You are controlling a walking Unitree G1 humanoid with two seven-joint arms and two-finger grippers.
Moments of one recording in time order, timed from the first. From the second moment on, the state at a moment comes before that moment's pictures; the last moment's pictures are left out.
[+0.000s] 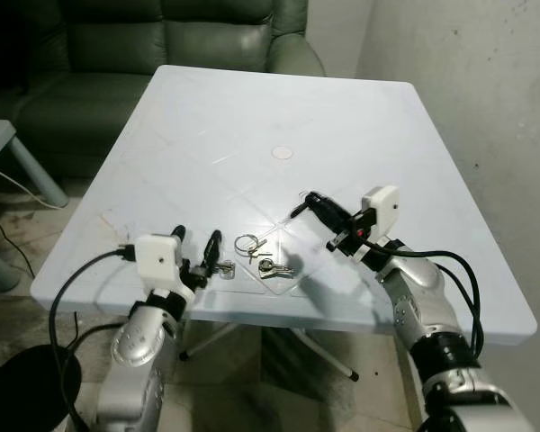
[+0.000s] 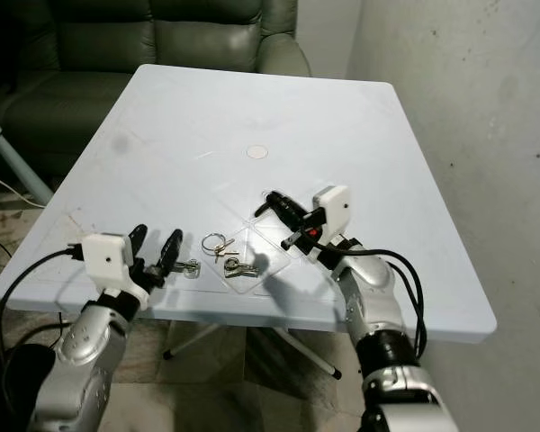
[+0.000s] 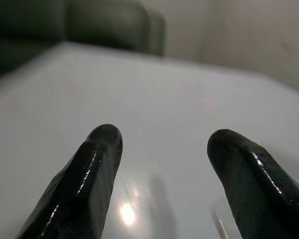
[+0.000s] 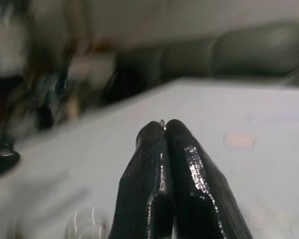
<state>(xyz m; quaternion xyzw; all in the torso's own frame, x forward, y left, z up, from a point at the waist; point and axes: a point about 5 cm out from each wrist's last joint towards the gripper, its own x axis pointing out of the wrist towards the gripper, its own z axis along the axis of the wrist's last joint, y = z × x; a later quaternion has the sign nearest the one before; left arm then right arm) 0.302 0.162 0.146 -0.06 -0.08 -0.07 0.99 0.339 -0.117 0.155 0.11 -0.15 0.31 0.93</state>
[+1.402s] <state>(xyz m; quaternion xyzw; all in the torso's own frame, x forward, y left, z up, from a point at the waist) 0.316 0.183 0.145 -0.07 -0.11 0.02 0.99 0.323 -0.119 0.127 0.02 -0.07 0.10 0.99</state>
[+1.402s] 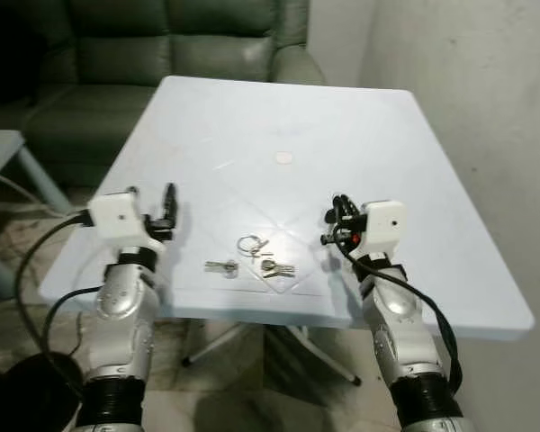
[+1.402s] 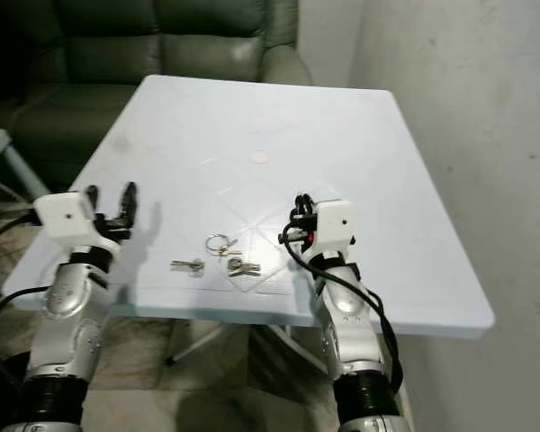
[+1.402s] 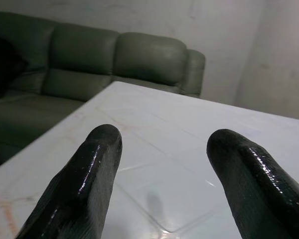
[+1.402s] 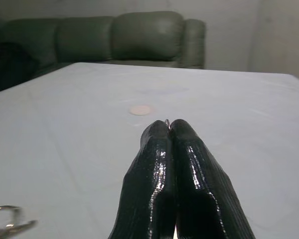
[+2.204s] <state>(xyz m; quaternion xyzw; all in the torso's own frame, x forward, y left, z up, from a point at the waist) 0.315 0.180 0.145 -0.07 -0.11 0.01 0.99 0.327 -0.118 0.126 0.00 -0.07 0.11 0.99</state>
